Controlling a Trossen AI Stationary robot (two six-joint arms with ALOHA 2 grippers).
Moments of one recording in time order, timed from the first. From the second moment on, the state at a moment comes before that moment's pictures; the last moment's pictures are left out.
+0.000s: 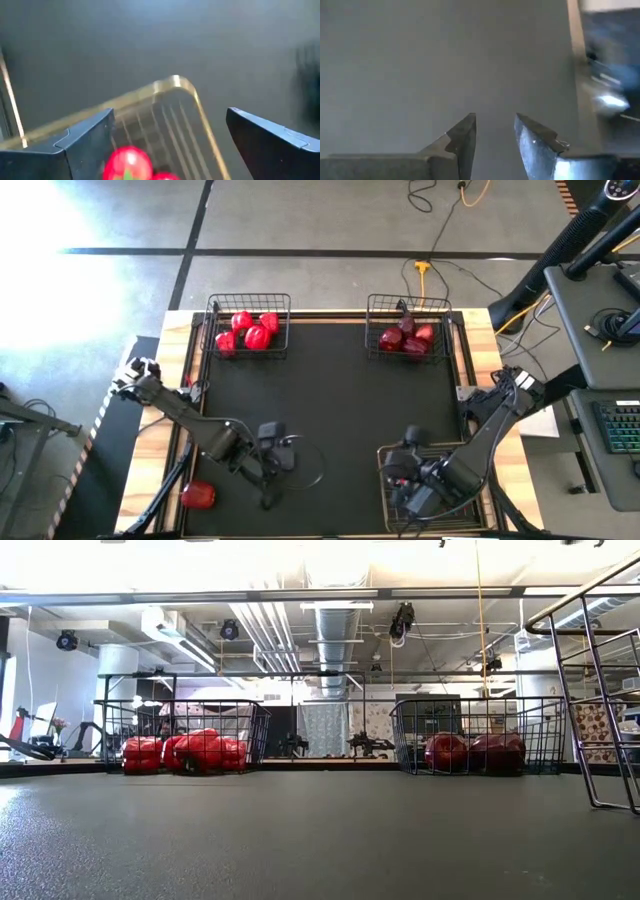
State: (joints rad) left arm -0.60 1.66 1.48 -0.89 -0.30 -0.51; right arm 0.78 1.76 1.64 -1.35 0.49 1.05
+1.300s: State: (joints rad) left arm -0.97 1.71 1.18 -1.19 0.41 -1.37; right arm 0.40 1.80 1.58 -1.00 0.62 0.21
